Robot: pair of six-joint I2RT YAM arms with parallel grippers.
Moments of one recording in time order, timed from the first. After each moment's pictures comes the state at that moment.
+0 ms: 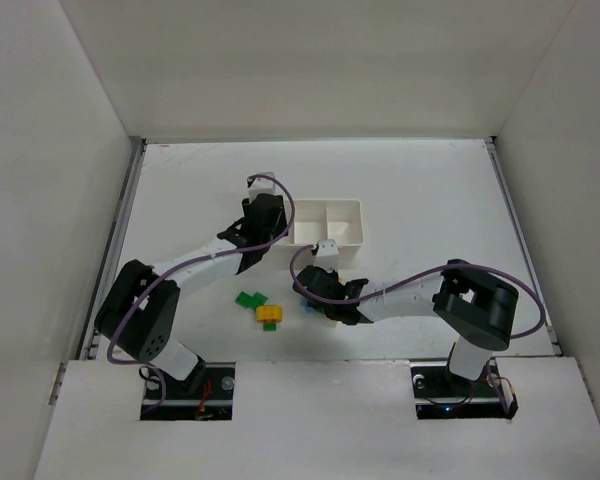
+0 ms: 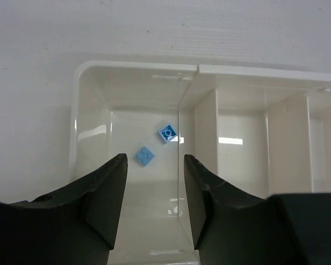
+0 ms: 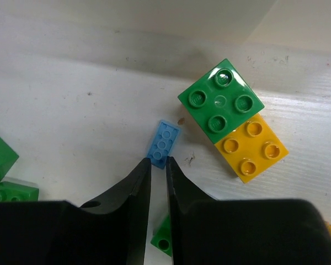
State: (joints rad) left arm -0.60 1.52 0.88 0.05 -0.43 -0.44; right arm 1.13 1.73 0.87 -0.02 0.59 0.79
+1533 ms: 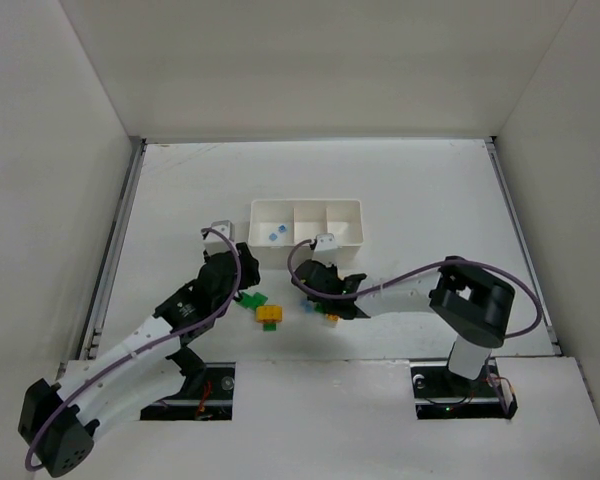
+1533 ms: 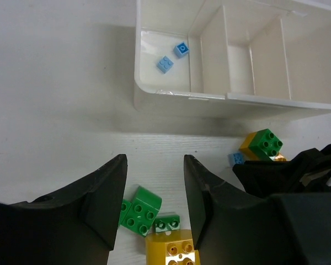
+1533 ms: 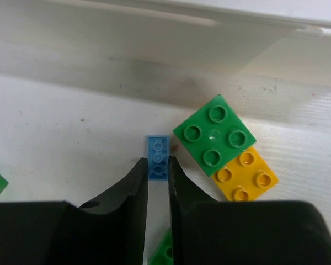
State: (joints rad) left arm -0.72 0.76 0.47 -0.23 -0.47 -0.59; right arm 1.10 1.78 0.92 -0.02 0.62 0.73
